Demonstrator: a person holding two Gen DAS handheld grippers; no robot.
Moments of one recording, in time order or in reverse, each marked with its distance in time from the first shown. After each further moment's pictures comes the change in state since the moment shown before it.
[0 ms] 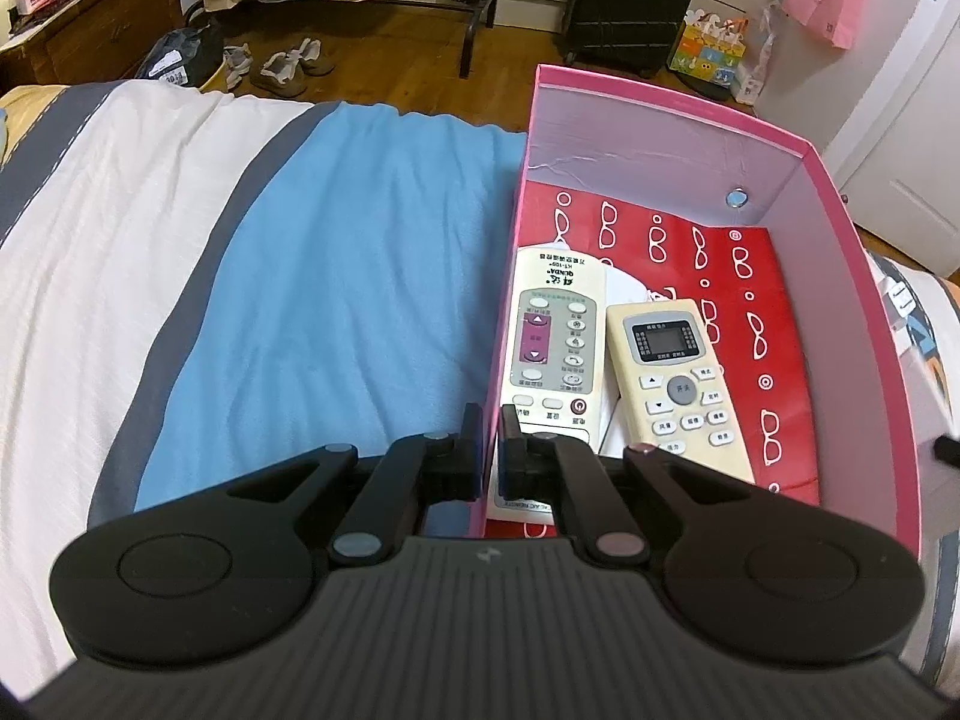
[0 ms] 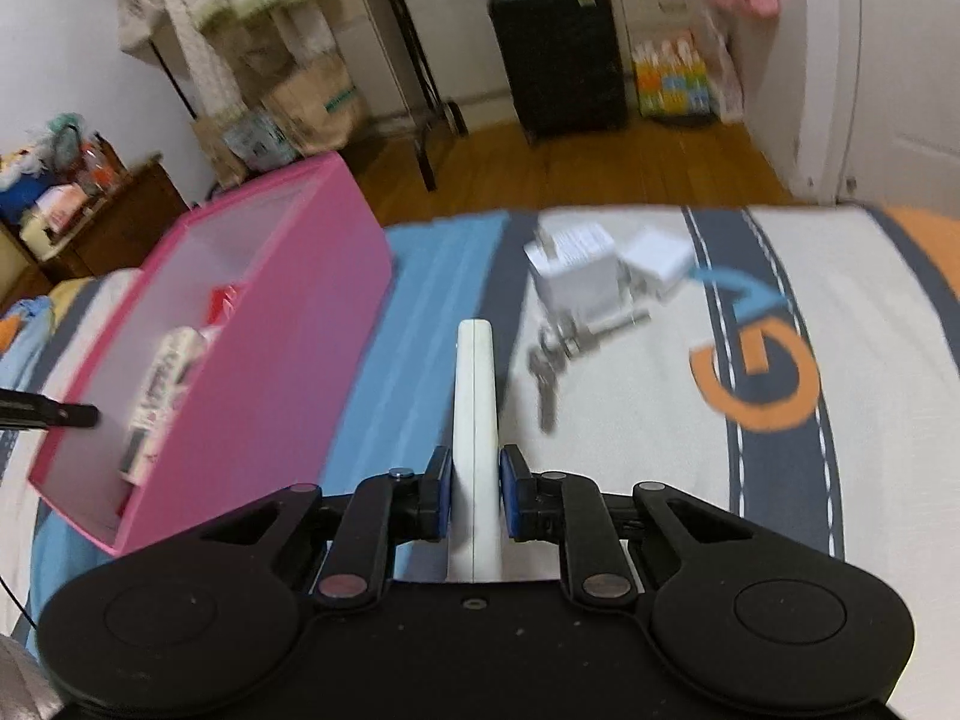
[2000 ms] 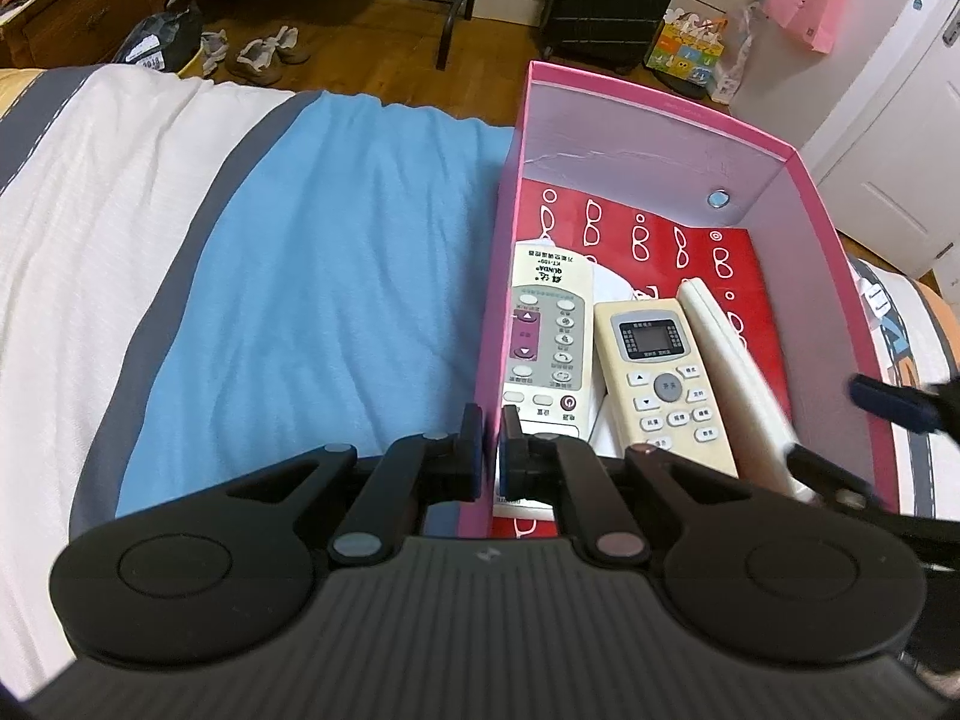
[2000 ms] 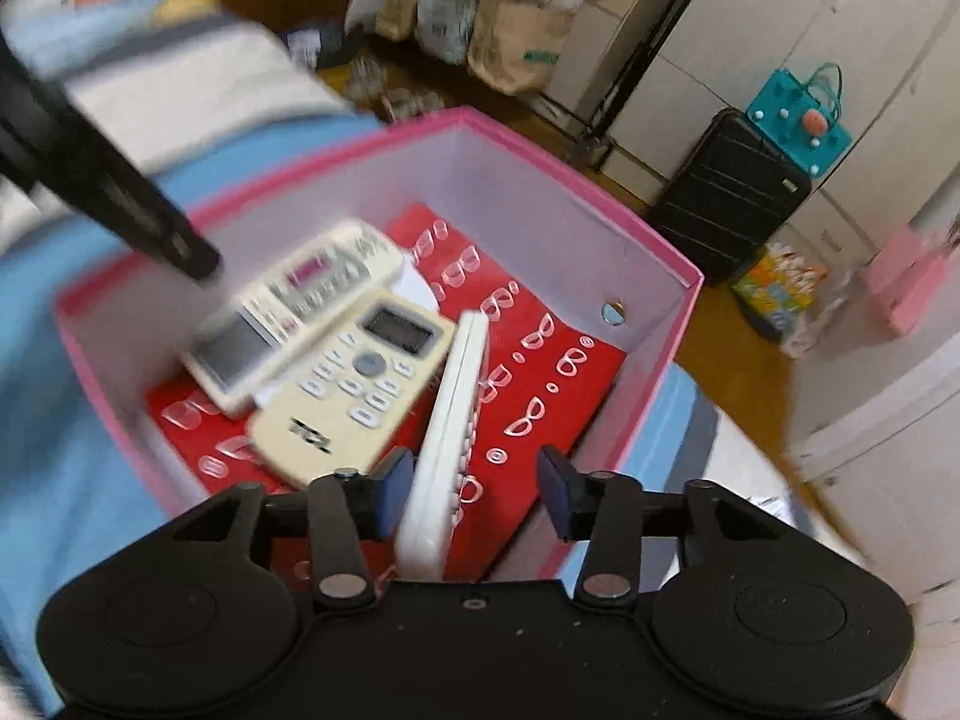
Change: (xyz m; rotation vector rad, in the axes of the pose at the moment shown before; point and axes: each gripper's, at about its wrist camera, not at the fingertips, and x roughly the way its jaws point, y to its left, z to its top) left arm 0.002 0.012 0.003 -0.016 0.017 -0.074; right arm 0.031 0.210 0.017 -0.691 0.080 -0.152
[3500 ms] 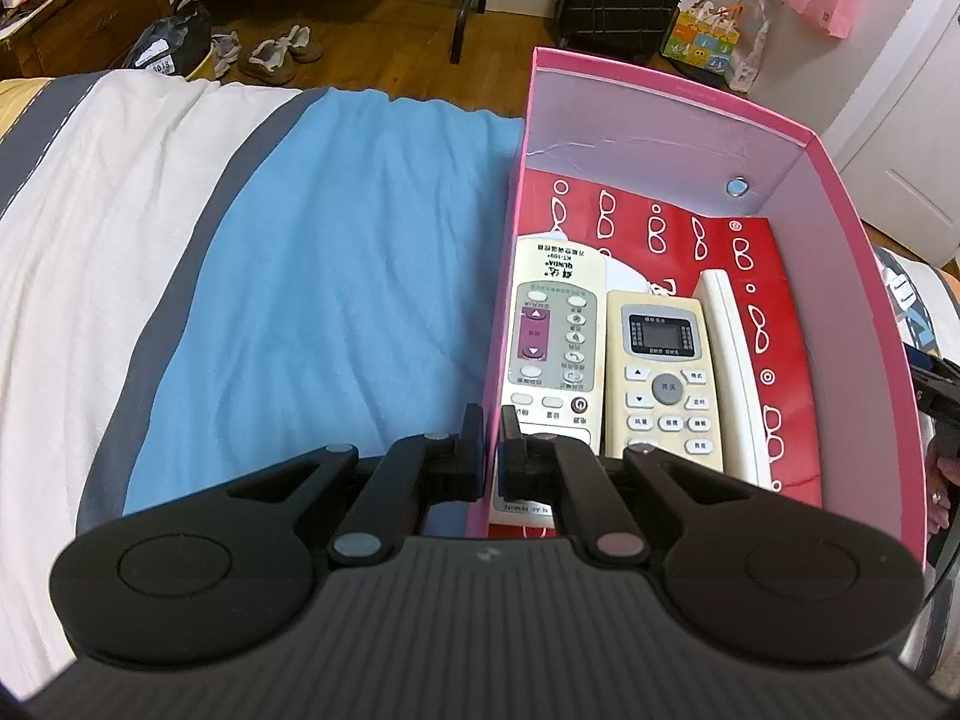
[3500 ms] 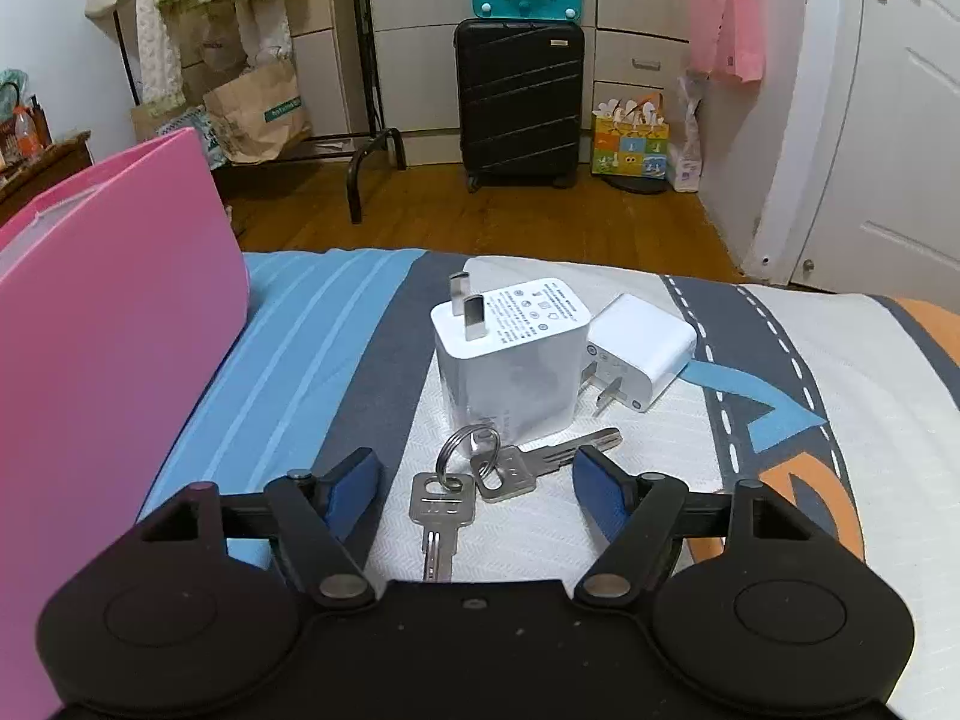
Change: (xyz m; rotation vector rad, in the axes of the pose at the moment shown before) left arm 0.008 -0.008 0.002 0.013 0.013 0.050; right arm 0.115 -0.176 -0.124 0.587 -0.091 -0.074
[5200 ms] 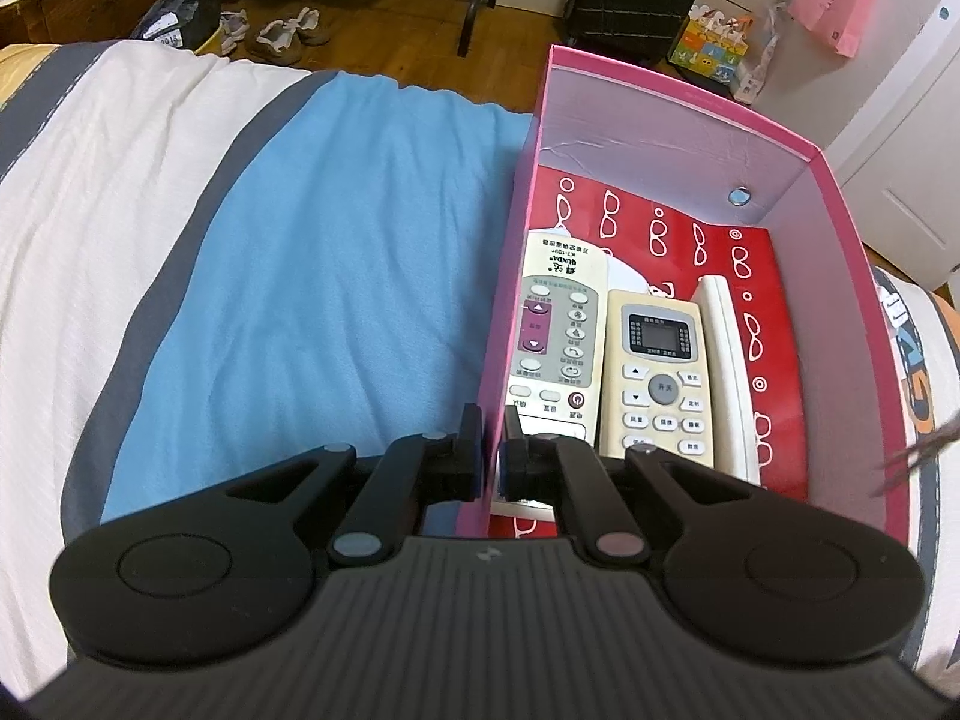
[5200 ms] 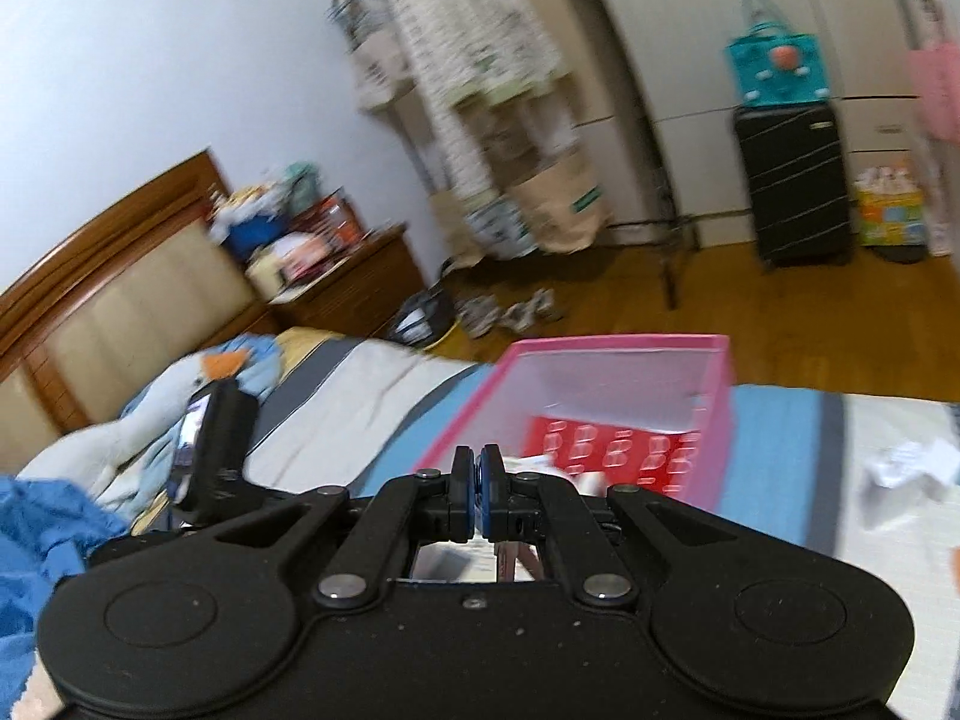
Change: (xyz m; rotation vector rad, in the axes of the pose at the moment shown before) left arm 0.000 0.005 -0.003 -0.049 0.010 -0.015; right arm -0.173 0.124 0.047 -0.023 -0.126 0.611
